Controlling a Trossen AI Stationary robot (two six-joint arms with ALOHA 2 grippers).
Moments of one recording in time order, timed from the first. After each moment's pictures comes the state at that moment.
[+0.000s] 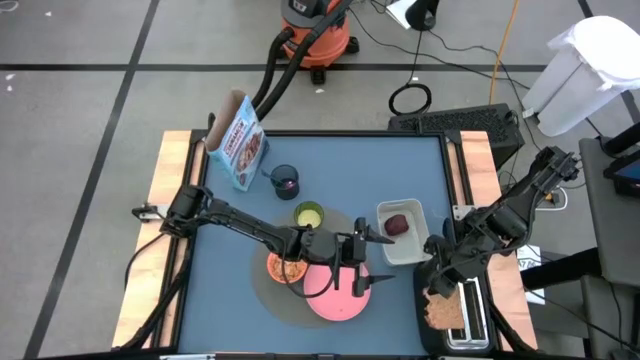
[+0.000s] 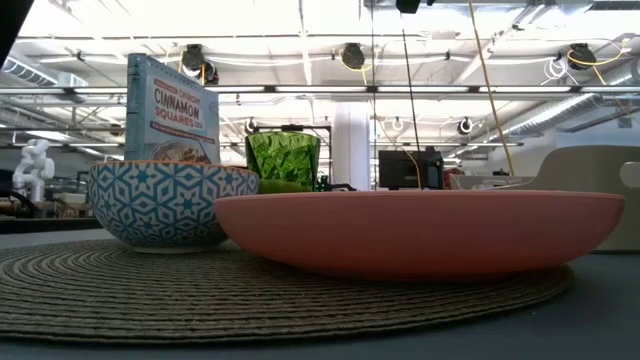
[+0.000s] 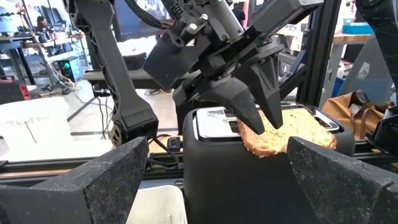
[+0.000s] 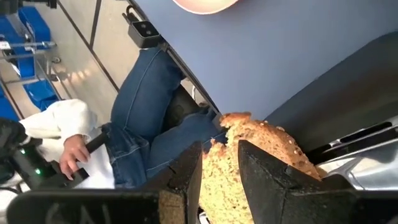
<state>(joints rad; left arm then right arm) -0.28 2.06 1.53 0.52 -0.17 0.04 0.73 1.02 1.02 -0.86 -0.12 1.63</state>
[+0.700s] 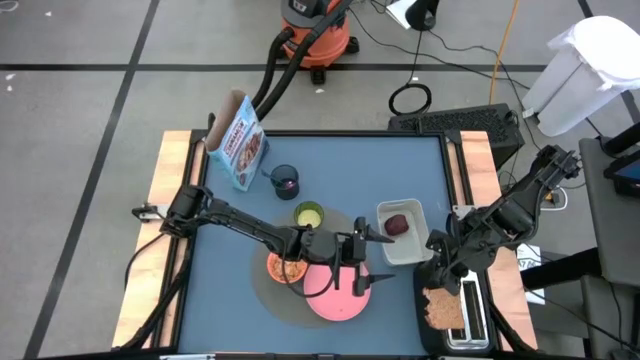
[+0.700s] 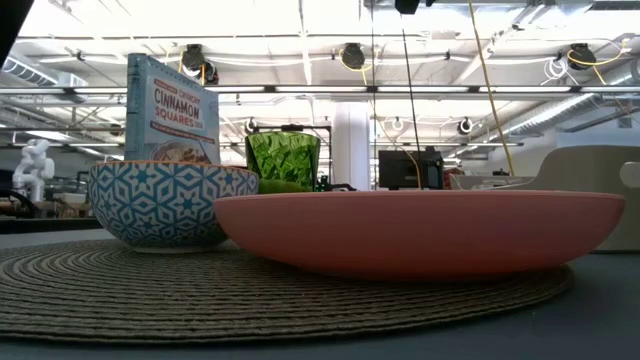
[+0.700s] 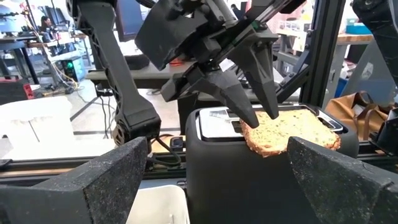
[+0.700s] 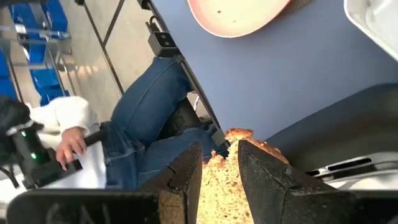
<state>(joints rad) -0.28 2.06 1.53 0.52 -0.19 0.04 0.73 0.97 1.02 -0.86 -0.05 1.47</state>
